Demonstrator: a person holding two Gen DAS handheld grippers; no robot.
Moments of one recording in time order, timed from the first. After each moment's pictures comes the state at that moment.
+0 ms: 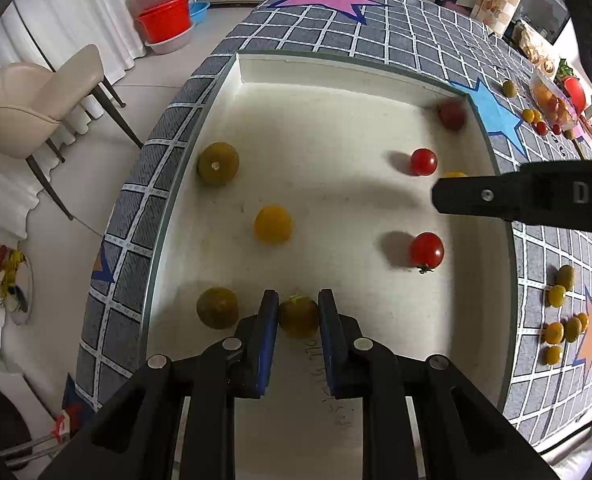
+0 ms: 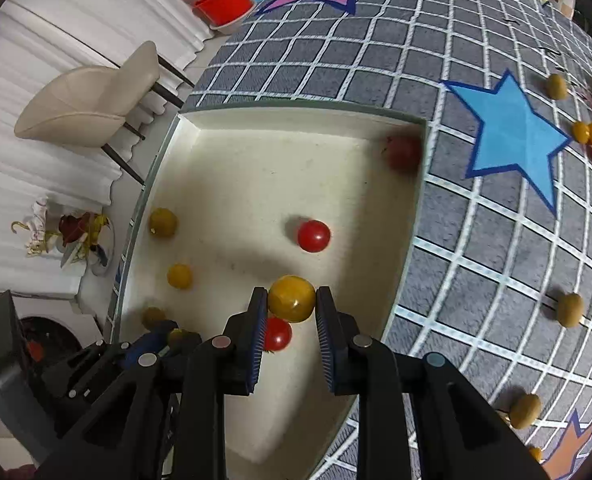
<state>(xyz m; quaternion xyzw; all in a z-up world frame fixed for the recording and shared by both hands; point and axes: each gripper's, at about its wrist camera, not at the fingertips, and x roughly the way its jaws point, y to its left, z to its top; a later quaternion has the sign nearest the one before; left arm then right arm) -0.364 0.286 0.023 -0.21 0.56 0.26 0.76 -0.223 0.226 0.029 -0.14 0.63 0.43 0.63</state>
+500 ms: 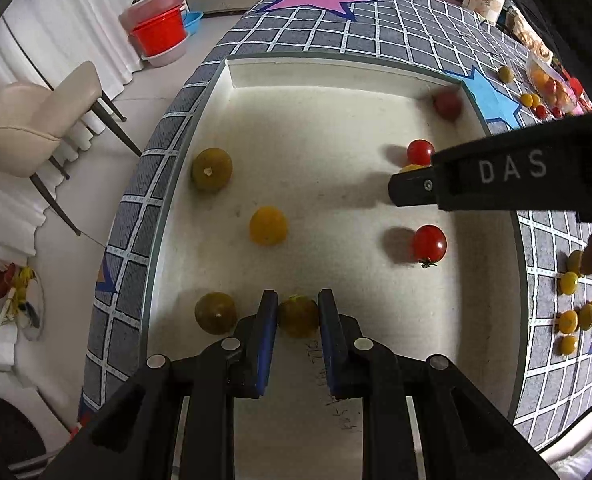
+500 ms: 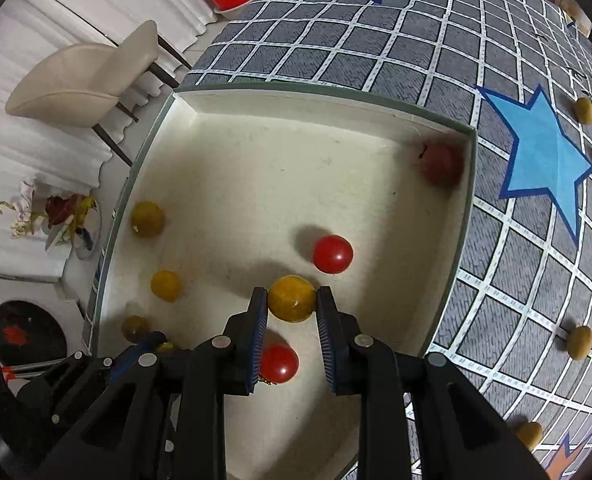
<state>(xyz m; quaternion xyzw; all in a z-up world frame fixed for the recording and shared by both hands) -0.356 0.273 0.020 -0.17 0.57 0.26 0.76 -0.228 0.255 0.010 -0.18 0.62 0.43 0.63</state>
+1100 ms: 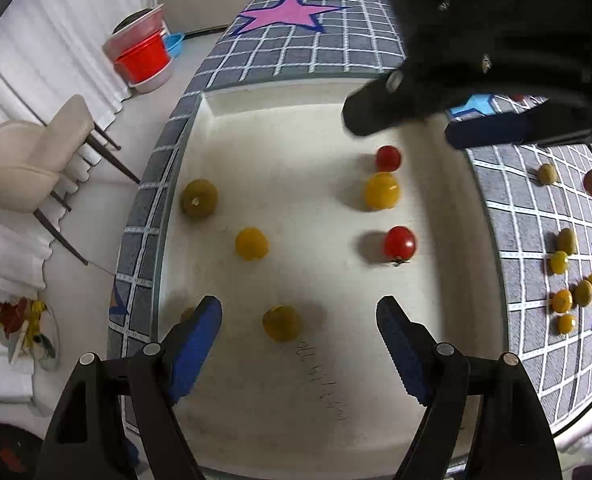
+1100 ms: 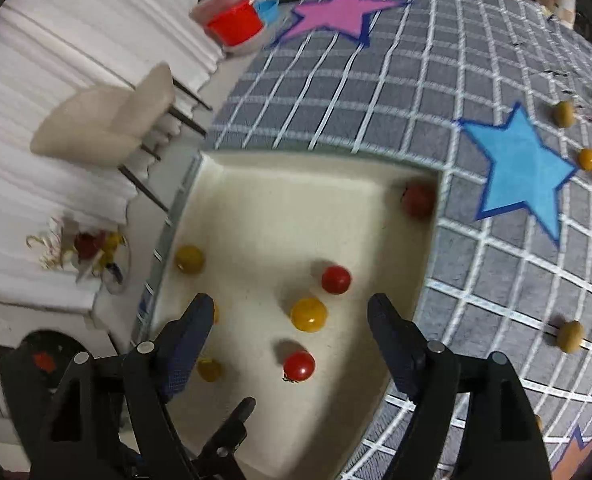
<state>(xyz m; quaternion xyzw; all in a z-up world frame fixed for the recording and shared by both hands) -0.348 0.250 0.045 -0.12 0.57 0.24 0.78 -0.207 0.226 0.058 -0.10 0.61 0.45 0.65</state>
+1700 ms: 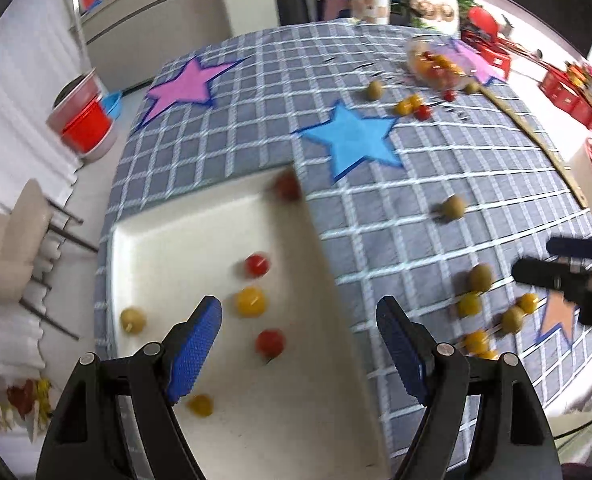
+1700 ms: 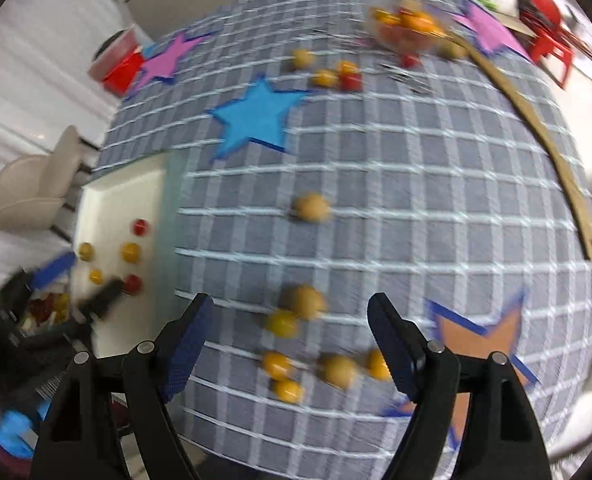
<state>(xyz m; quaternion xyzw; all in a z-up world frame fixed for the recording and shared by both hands) -0.264 0.199 0.095 -0.04 0.55 0.13 0.82 -0.170 0.018 0.073 -0.06 0.62 0.27 0.73</state>
